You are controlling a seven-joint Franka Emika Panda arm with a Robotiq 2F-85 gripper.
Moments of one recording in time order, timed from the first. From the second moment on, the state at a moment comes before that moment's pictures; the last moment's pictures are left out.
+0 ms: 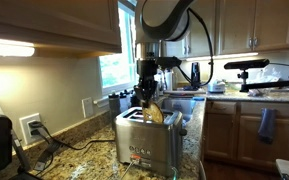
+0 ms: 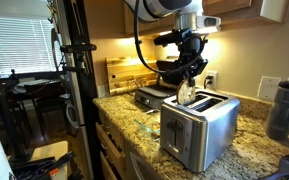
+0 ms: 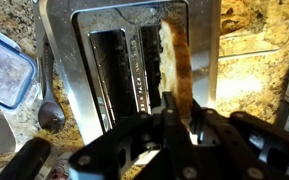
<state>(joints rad) -0.01 0.01 -0.02 -2.07 -0.05 2.23 0.00</state>
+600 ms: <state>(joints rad) -0.01 0.13 -0.02 -1.98 -0.05 2.25 -0.03</state>
